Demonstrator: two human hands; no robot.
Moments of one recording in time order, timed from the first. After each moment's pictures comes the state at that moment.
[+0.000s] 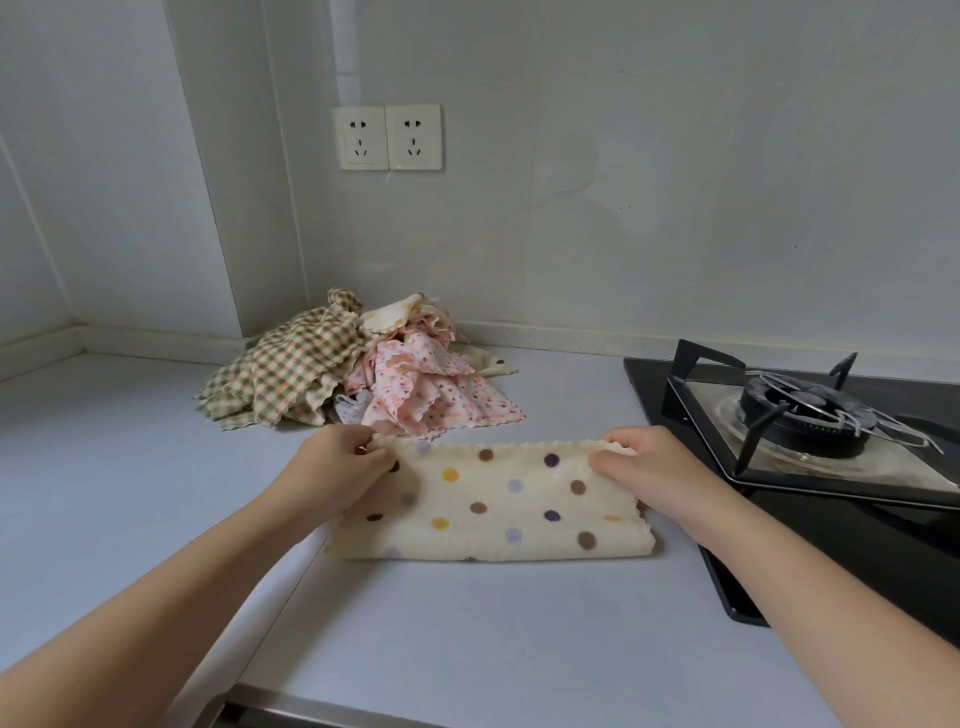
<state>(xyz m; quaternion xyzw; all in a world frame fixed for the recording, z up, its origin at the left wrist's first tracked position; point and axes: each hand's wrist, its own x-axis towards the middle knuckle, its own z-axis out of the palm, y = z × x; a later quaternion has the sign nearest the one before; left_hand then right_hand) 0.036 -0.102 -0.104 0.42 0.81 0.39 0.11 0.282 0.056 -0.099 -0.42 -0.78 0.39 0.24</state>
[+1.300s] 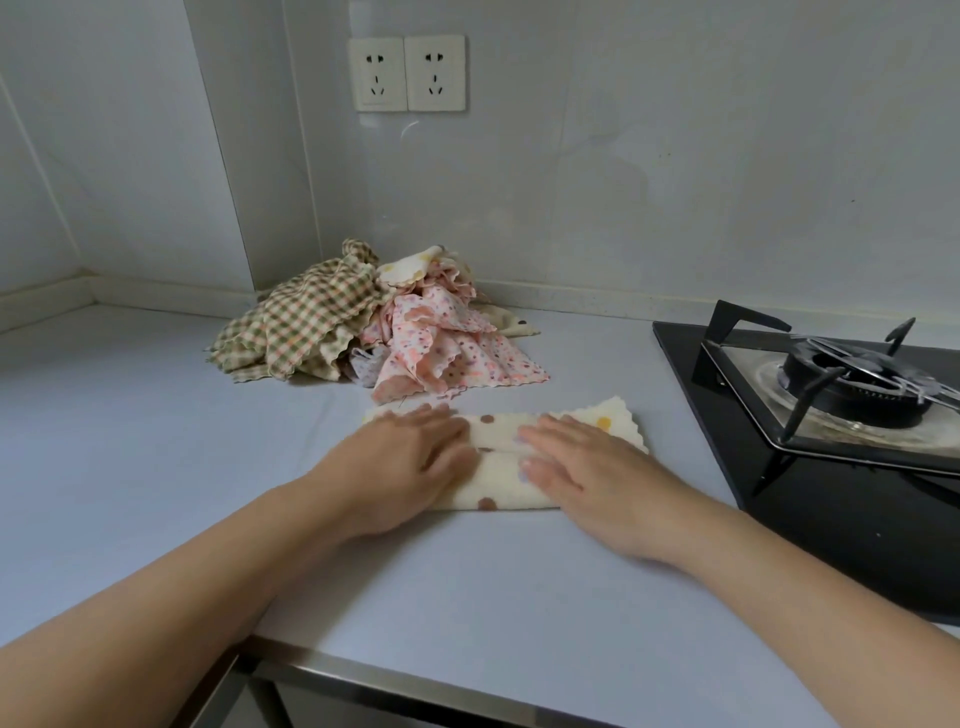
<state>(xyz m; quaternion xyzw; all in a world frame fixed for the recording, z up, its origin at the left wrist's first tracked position) 0.058 -0.107 -0.120 0.63 0.76 0.12 -0.01 0.247 0.006 -0.114 -0.27 -0.96 0.11 0.06</state>
